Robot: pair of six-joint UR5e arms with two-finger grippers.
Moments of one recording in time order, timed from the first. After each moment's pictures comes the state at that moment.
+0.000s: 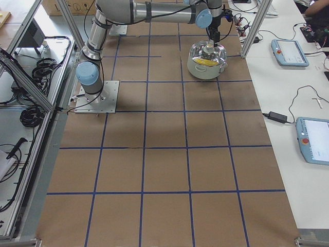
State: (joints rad) left arm -1.55 -1.71 -1.41 -1.58 1.61 0.01; right arm 1.72 -1.06 1.16 -1.84 -1.65 0.02
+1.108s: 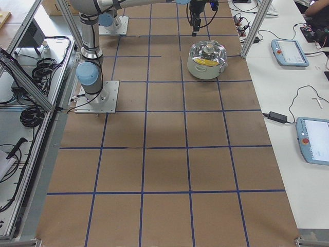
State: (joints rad) left arm -1.56 -1.71 -1.42 -1.58 1.61 0.01; right arm 1.62 -1.38 1.25 -1.43 -1.57 0.01
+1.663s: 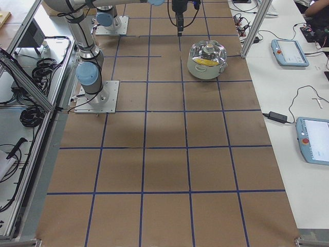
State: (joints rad) left arm -1.56 -1.71 -1.42 -1.58 1.61 0.01; right arm 1.61 -1.61 1.53 -1.55 -1.57 -0.01
